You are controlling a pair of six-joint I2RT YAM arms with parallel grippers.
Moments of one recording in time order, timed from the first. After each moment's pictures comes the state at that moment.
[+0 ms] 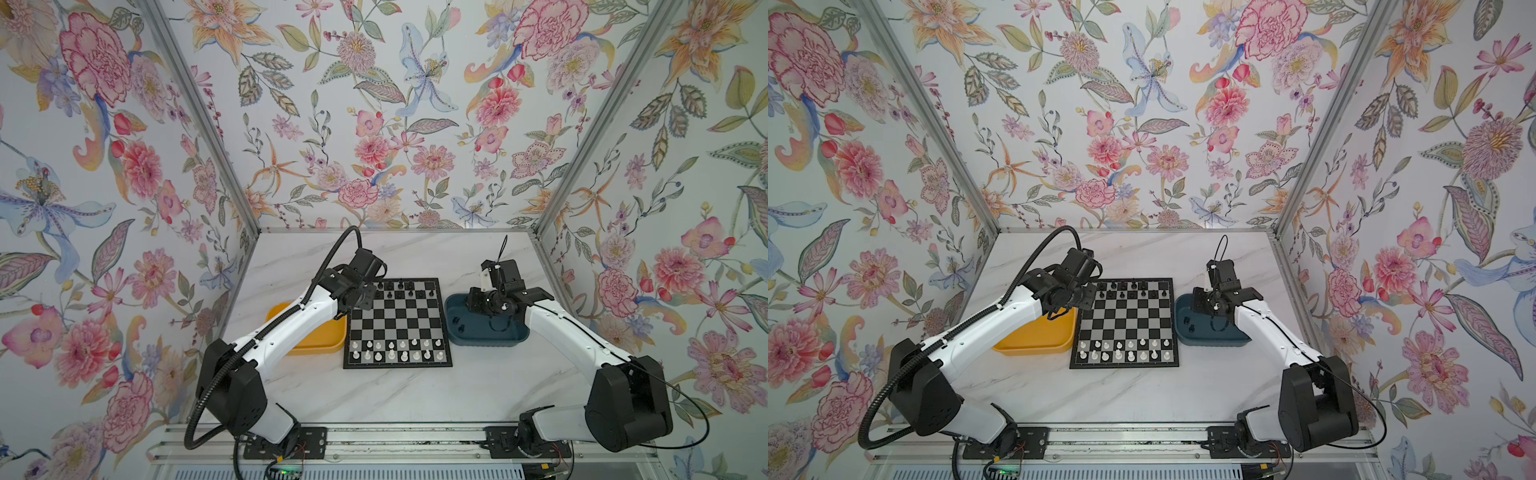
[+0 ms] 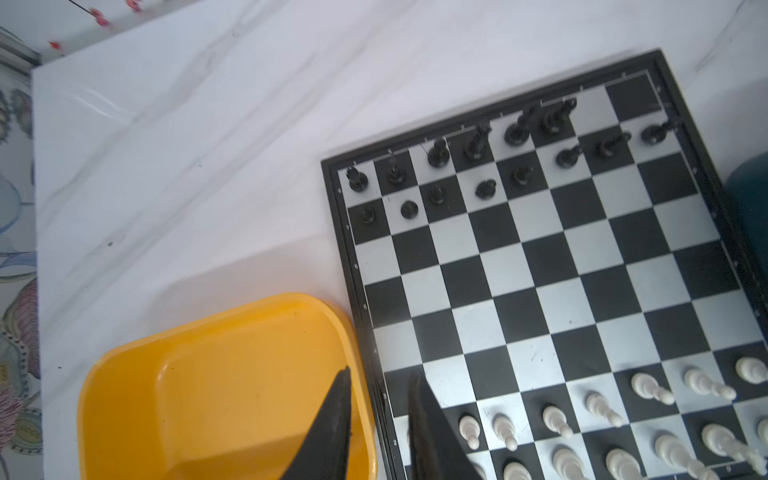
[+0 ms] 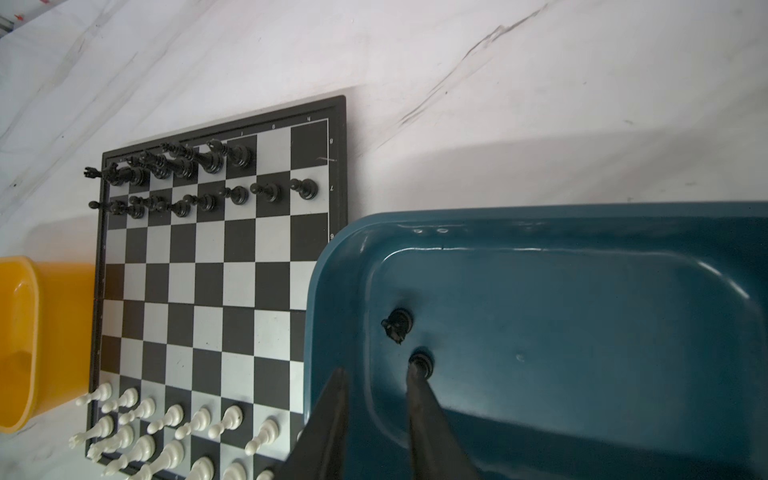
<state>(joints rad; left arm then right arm) -0.63 1.52 1.35 -0.84 -0.36 -0.25 0.28 1.39 0.98 -0.54 -0.15 0.39</state>
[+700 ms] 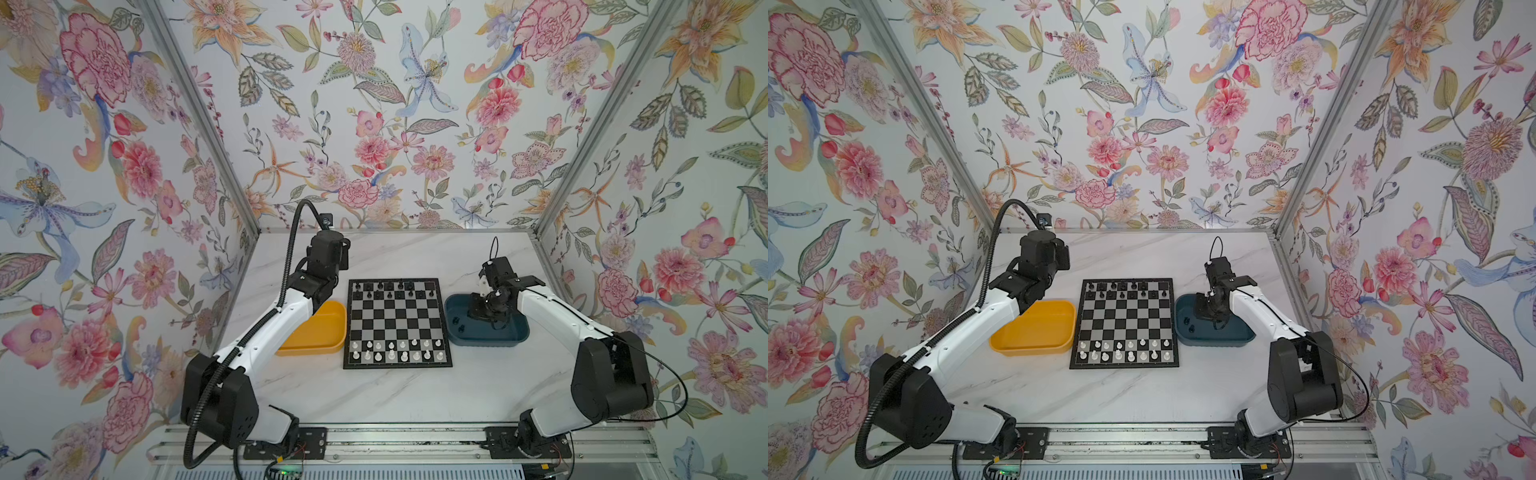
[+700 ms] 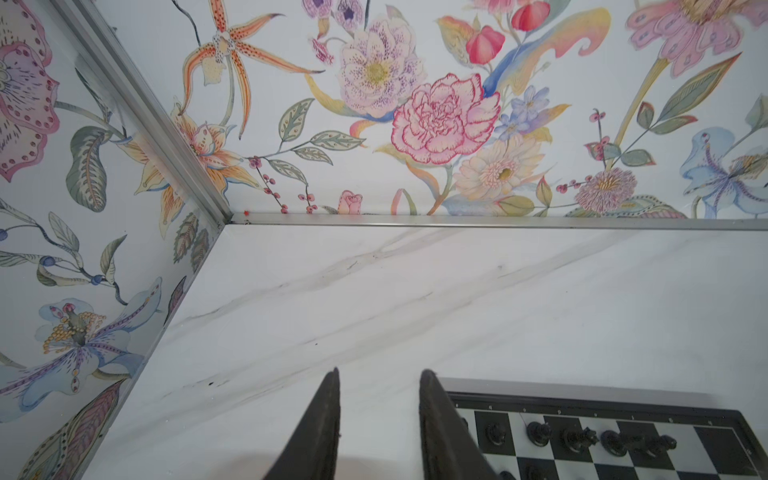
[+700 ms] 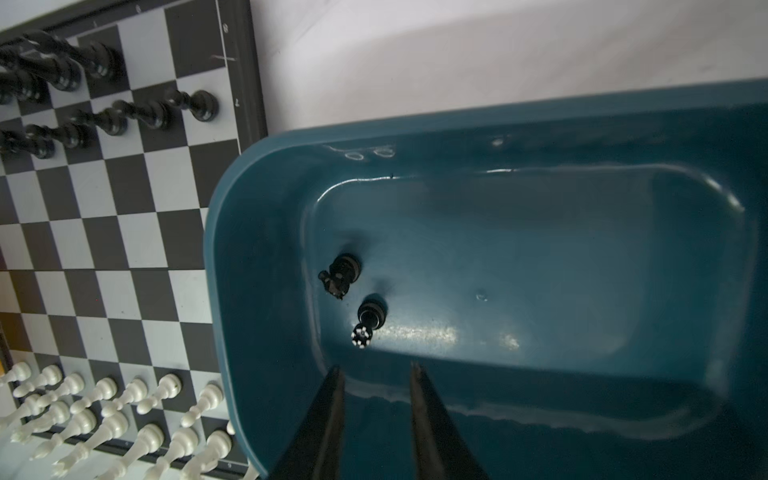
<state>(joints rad) -0.41 1.44 1.19 -0.17 -0.48 -0.14 0.26 1.55 1.08 -0.78 -0.15 0.34</state>
